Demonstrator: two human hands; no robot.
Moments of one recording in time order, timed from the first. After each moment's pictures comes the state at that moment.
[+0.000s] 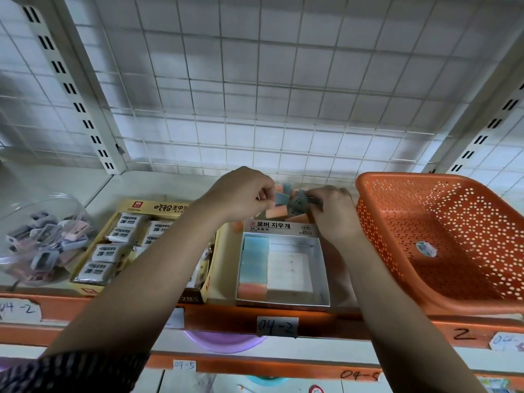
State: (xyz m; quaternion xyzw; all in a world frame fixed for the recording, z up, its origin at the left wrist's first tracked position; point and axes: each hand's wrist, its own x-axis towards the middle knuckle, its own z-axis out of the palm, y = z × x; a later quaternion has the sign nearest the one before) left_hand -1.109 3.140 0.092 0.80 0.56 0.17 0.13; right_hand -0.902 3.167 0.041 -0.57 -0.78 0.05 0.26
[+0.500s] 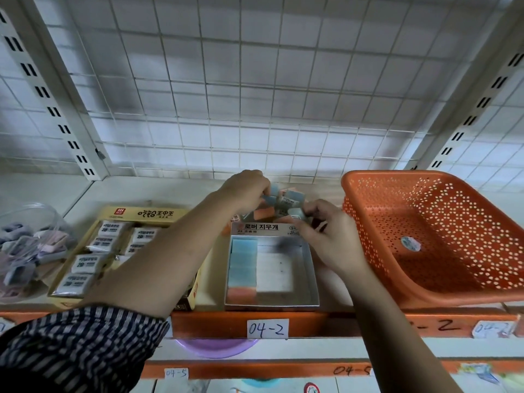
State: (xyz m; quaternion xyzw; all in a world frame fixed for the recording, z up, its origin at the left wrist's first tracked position) left_hand -1.083 3.193 0.066 0.81 0.57 0.06 0.08; right_hand -0.891 3.113 0.039 -0.51 -0.71 0.21 0.44
